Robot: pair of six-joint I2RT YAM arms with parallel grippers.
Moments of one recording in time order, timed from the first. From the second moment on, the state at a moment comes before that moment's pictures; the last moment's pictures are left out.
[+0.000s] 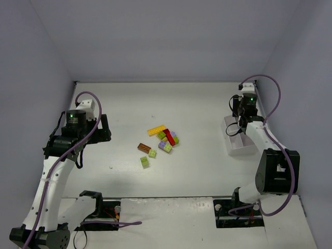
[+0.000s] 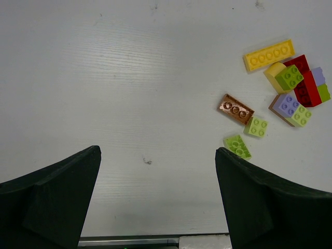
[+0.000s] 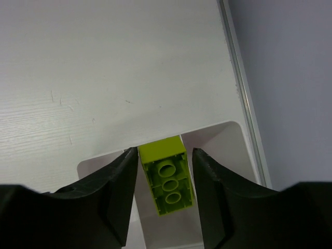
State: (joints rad) left arm -0.12 0.92 1.12 -0.93 -0.03 -0.22; right arm -0.05 1.48 0.94 0.01 0.22 -0.13
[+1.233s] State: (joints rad) left arm -0.13 0.93 1.17 -0.94 -0.03 -0.23; right arm 0.86 1.57 1.06 -0.07 -0.12 -0.07
